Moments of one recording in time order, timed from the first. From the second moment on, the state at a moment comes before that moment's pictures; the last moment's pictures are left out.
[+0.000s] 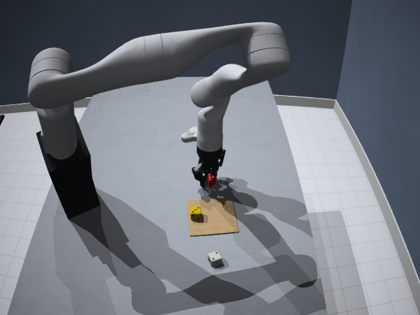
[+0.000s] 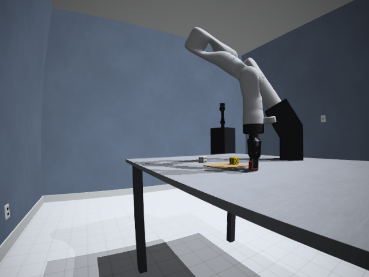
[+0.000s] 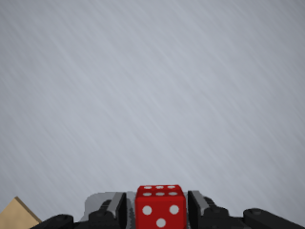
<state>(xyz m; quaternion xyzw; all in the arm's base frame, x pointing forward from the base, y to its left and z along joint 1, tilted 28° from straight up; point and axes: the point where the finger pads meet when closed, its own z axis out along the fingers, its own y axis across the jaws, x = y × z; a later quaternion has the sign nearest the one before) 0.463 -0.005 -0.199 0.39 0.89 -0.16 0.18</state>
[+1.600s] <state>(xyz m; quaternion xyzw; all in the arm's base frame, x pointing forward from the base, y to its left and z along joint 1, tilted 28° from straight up) 0.463 -0.005 -0.199 0.39 0.89 -0.16 0.18</state>
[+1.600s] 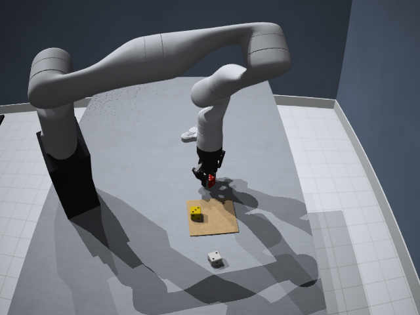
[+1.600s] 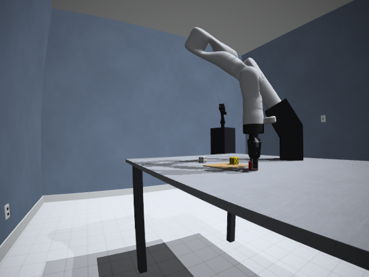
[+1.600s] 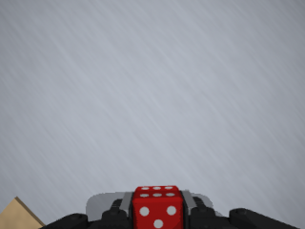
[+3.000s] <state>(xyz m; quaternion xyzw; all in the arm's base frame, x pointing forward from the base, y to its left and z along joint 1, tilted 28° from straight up) 0.445 0.034 -0.119 0.40 0.88 -0.16 0.18</state>
